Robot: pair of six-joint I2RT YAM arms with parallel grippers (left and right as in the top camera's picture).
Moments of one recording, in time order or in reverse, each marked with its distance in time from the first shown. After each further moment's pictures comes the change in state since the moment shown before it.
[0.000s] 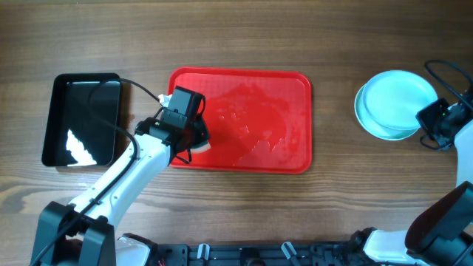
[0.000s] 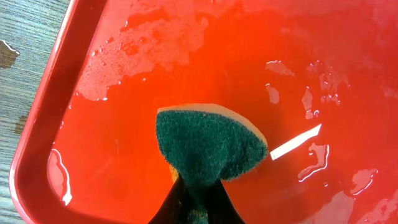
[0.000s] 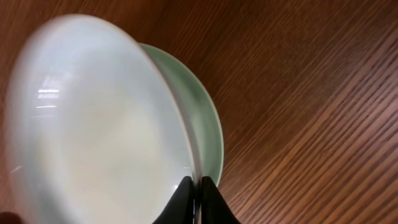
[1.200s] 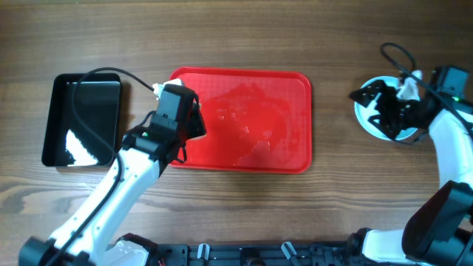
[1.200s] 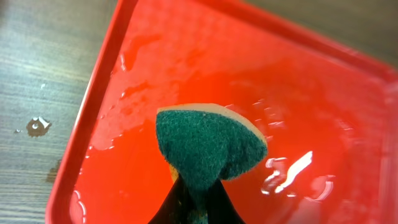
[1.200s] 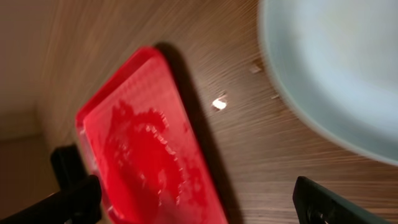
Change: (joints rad) left arm 0.000 -0.144 -0.005 0.058 -0.068 0.129; right arm 0.214 0.000 0.000 -0.120 -0.580 -0.128
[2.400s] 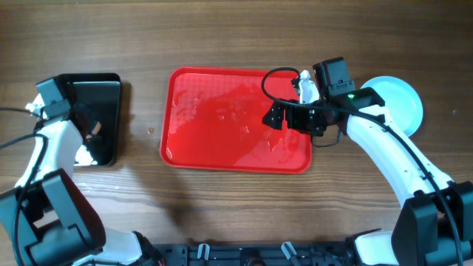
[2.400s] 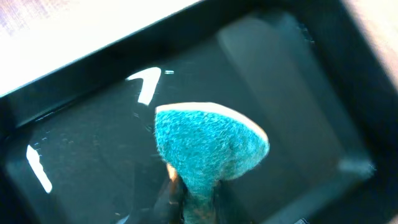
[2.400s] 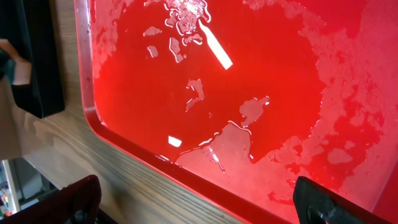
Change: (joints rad) left arm 0.787 0.316 0.083 0.161 -0.108 -0.022; right arm 0.636 0.000 0.000 0.049 0.122 0.045
